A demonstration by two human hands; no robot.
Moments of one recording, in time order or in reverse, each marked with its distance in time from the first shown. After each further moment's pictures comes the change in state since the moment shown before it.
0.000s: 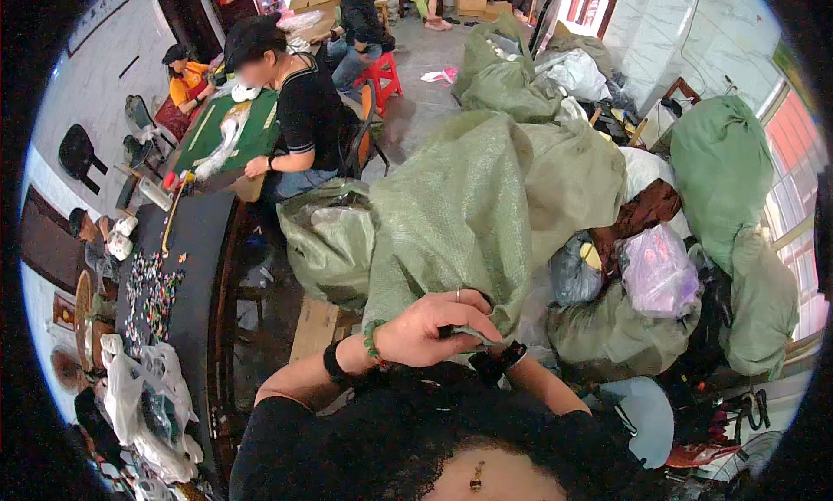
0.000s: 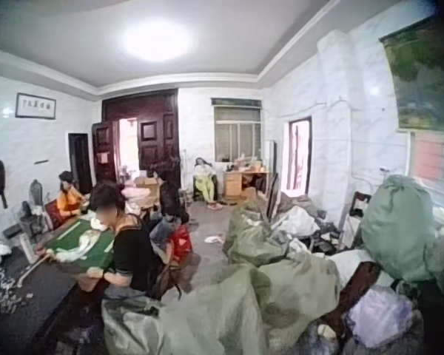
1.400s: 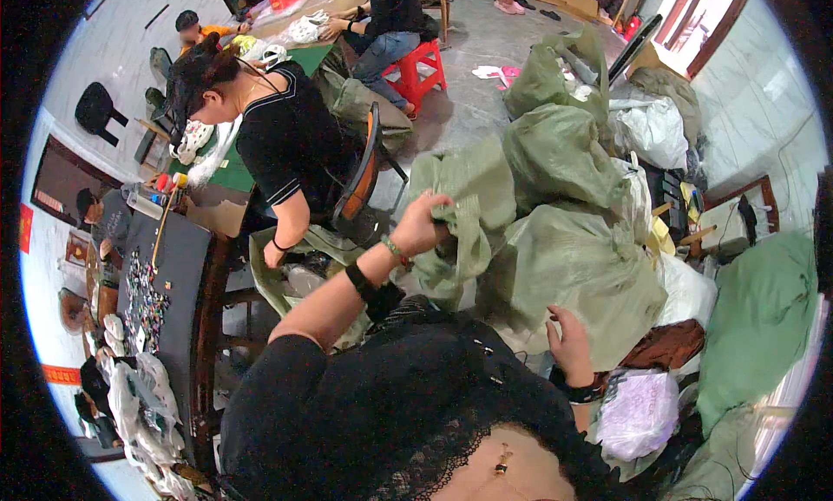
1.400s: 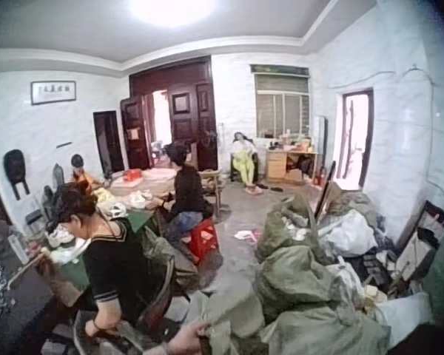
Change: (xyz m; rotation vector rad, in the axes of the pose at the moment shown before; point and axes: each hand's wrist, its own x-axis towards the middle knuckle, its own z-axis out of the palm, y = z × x) left_hand 0.281 -0.400 -0.316 0.558 0.645 -0.398; right_hand 0.329 -0.108 -0.336 -1.048 0.104 0.004
